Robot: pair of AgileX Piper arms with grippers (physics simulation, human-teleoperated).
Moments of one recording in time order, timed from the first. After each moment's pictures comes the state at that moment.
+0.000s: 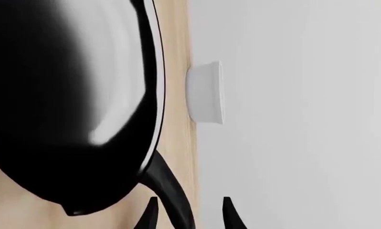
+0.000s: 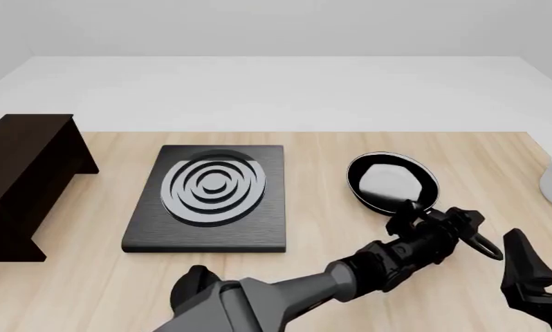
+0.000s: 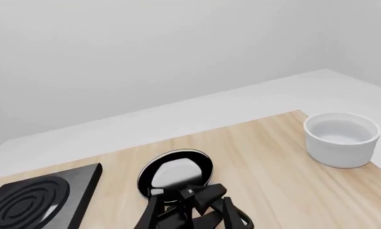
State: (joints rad) left arm -1.08 2.90 -2.49 -0.16 -1.41; right arm -0.11 0.20 0.00 -0.19 0.21
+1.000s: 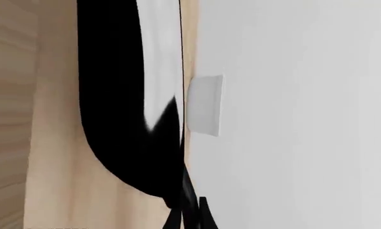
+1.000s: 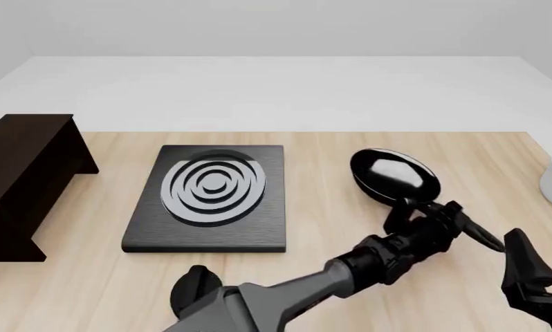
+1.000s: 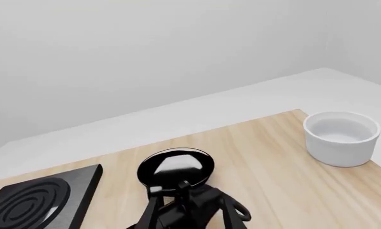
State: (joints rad) left arm -1.07 2.98 -2.68 -0.05 -1.40; right arm -0.11 0.20 0.00 -0.19 0.21
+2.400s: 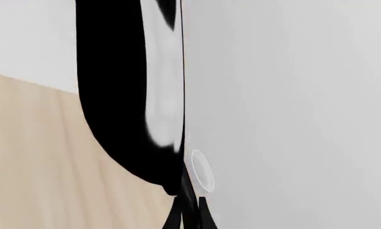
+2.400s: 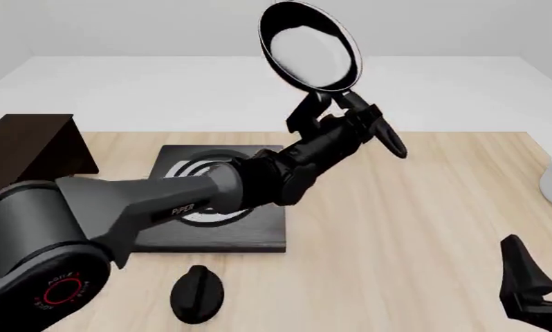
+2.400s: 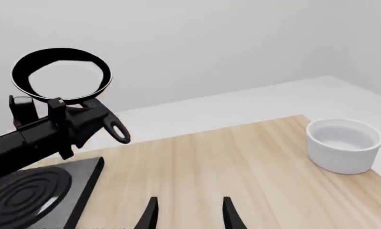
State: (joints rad) left arm -0.83 2.08 -1.56 -0.39 -0.93; right arm -0.08 0.12 0.00 -0.12 0.16
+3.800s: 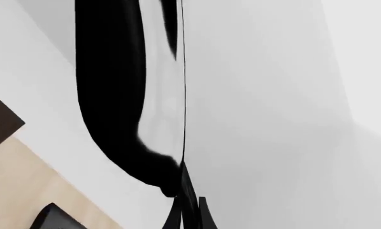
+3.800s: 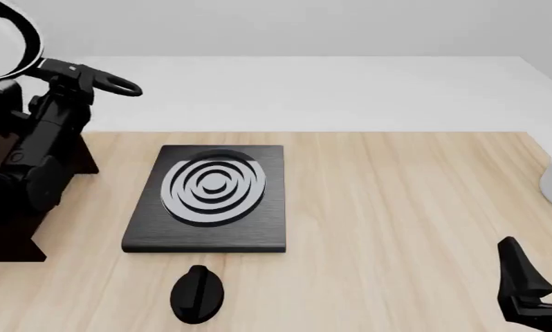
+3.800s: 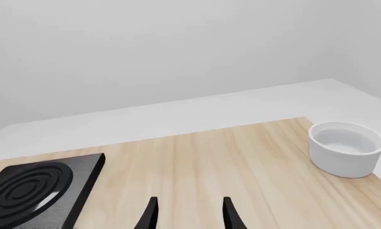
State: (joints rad) left arm -0.01 1.48 -0.79 -0.78 -1.01; right arm -0.06 0.11 0.00 -0.10 0.13
